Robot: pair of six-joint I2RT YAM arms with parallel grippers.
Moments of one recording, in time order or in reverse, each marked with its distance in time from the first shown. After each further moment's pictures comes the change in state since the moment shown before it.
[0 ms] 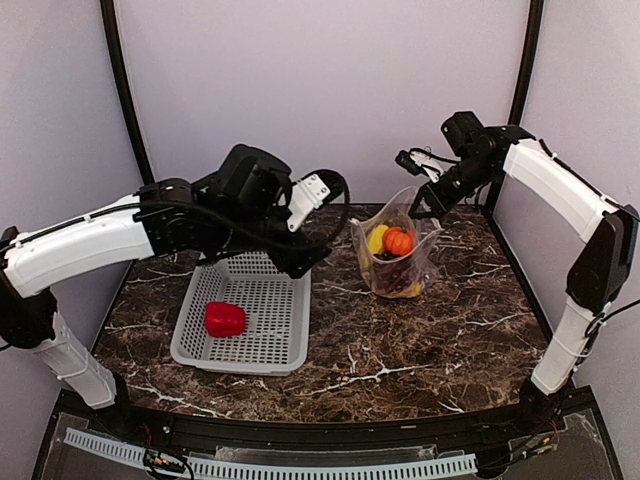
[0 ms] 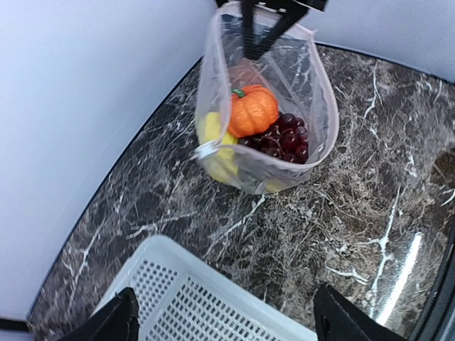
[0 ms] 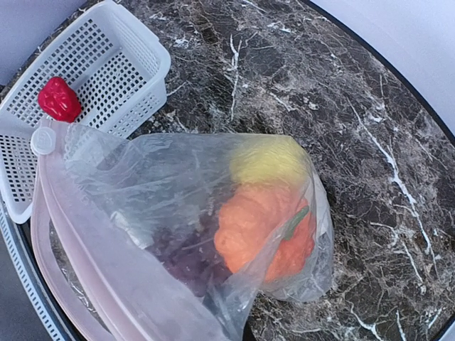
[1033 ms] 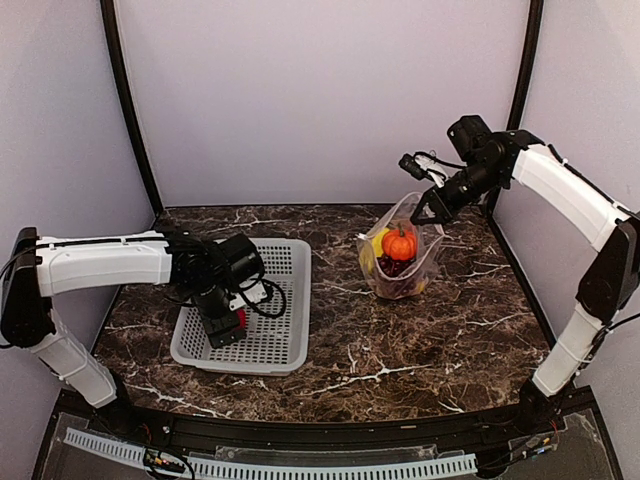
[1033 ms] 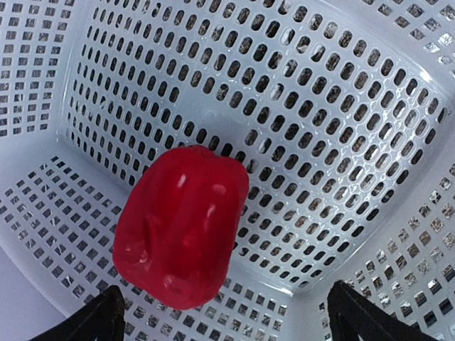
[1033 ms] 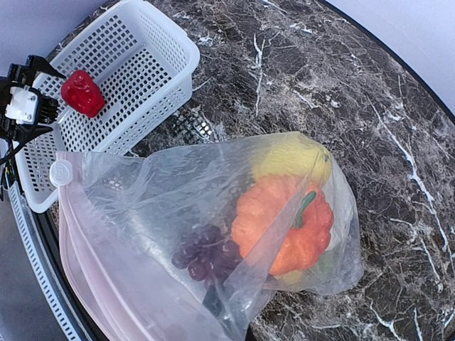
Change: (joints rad) left arm 0.214 -0.081 -0.463 -0.420 0.012 -0.007; right arm 0.010 -0.082 -0.096 0.012 -0.064 0.006
